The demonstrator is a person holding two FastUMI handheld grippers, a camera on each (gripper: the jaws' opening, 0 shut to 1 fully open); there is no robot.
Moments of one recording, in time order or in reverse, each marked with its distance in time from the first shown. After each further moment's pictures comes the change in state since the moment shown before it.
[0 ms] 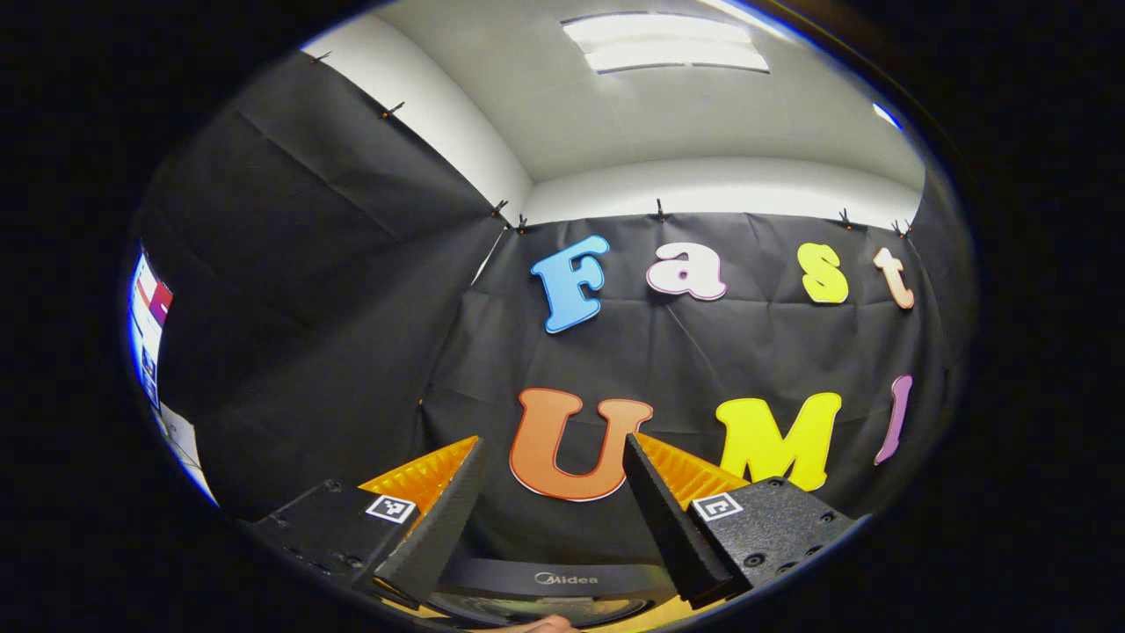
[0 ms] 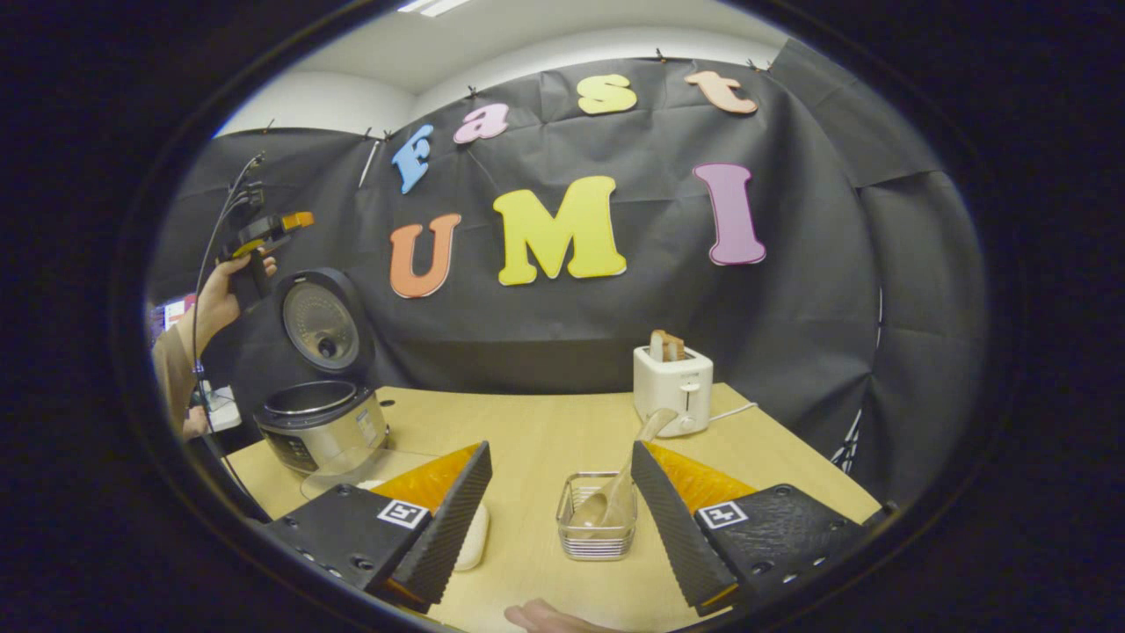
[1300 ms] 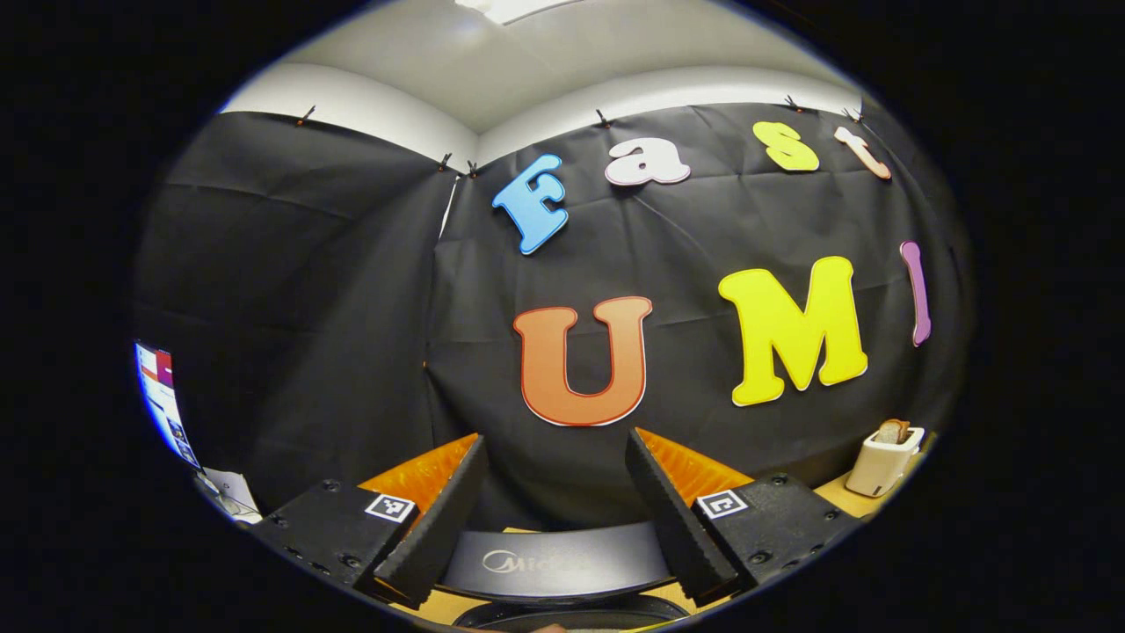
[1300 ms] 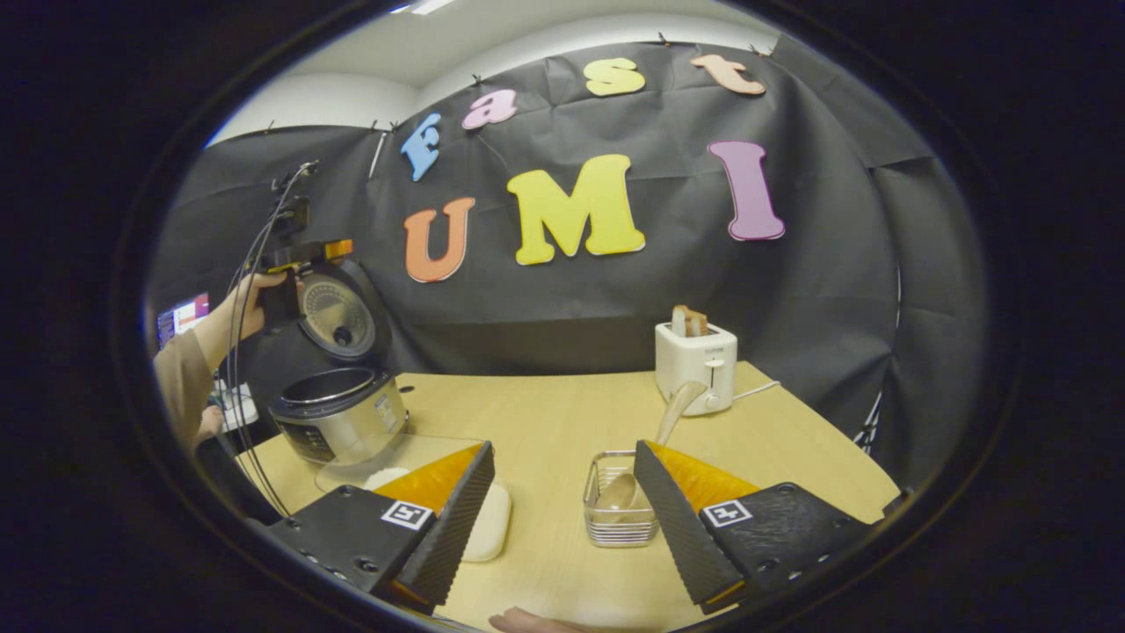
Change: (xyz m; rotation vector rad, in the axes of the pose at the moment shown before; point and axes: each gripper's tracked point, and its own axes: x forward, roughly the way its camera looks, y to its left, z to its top) left arm -0.018 -0.012 -0.095 0.307 0.244 0.013; right arm -0.005 0.019 -0.013 0.018 0.040 0.062
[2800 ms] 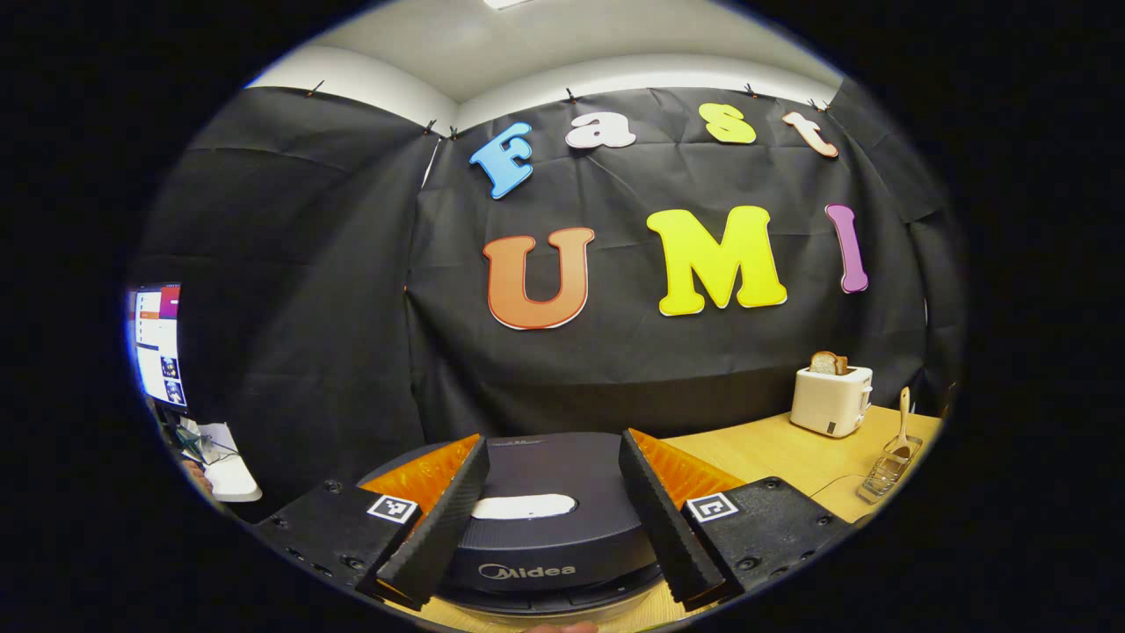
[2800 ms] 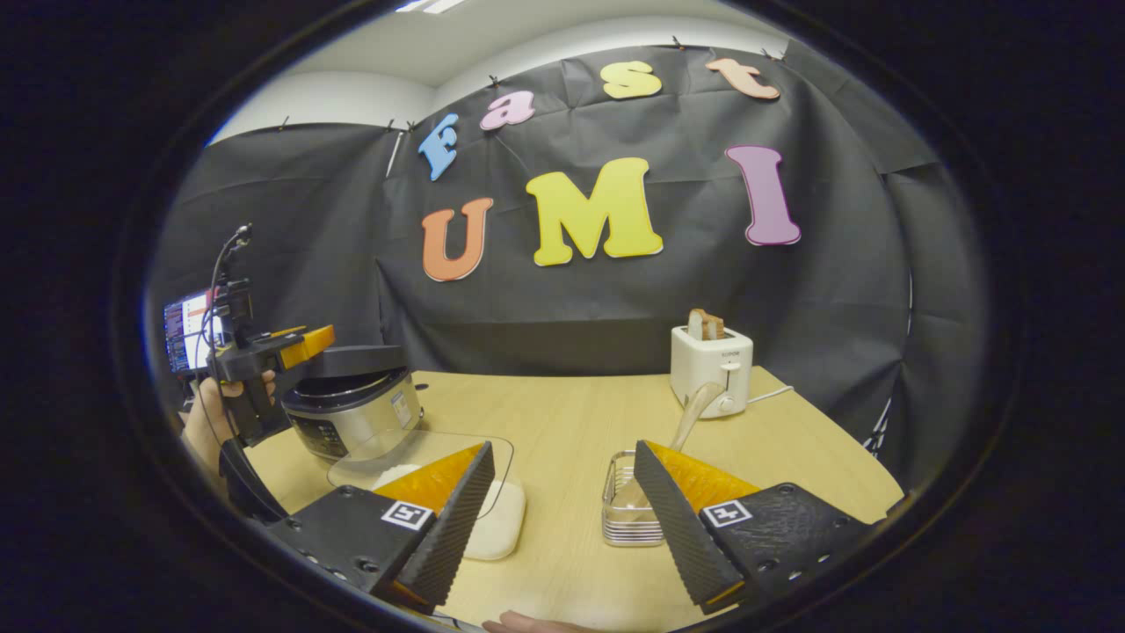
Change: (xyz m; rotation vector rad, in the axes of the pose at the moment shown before) left arm -0.158 -0.038 -0.139 -0.032 0.170 -0.128; right arm 0.006 0.011 -0.011 -0.022 0.008 0.038
